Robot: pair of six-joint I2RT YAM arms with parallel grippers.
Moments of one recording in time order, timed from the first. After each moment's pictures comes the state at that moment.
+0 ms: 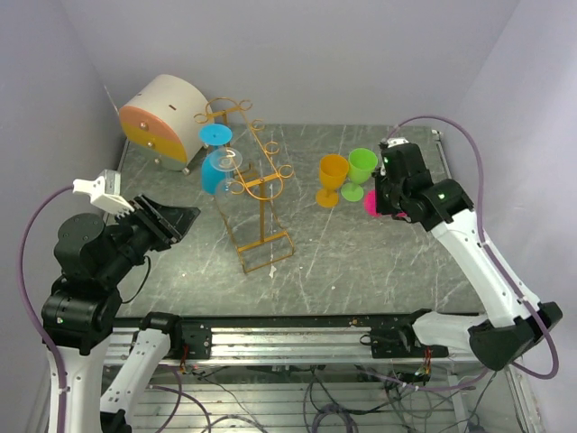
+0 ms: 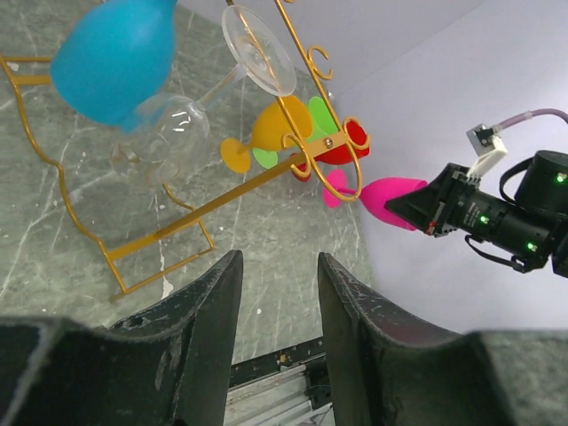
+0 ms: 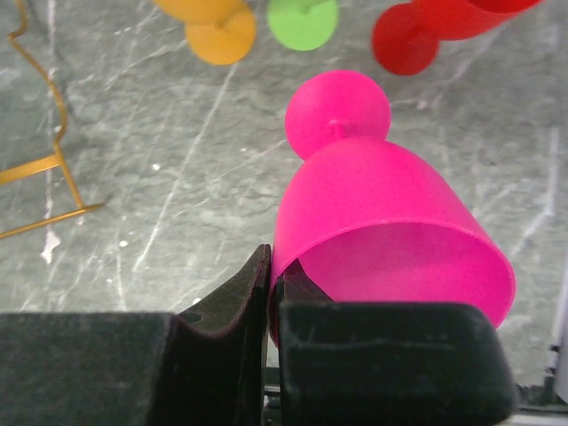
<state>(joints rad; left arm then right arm) -0.15 0.58 1.21 -0.81 0.28 -0.75 0.49 1.20 1.40 -1.02 0.33 0.26</state>
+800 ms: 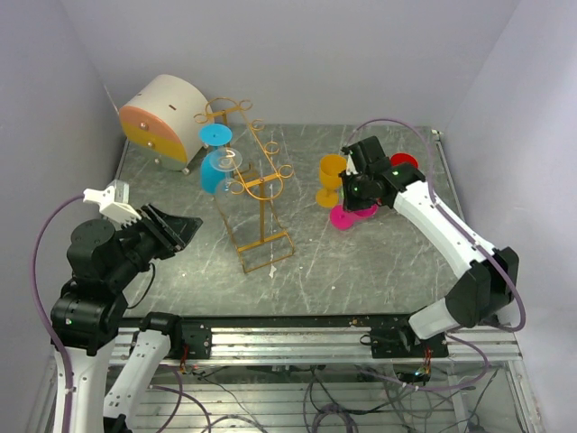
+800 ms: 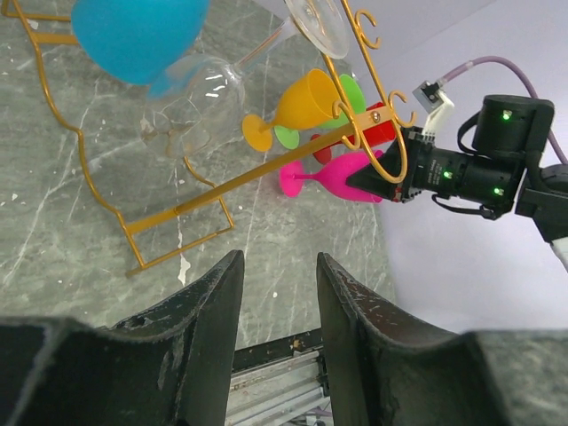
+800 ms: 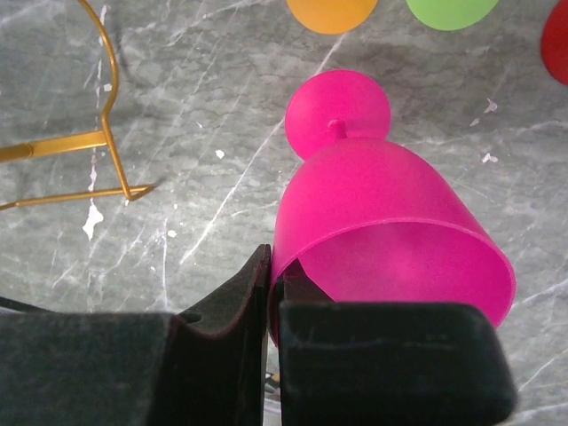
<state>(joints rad) -0.15 0.52 1.11 -0.83 0.27 -0.74 0.48 1.48 1.39 -0.89 0.04 0.23</state>
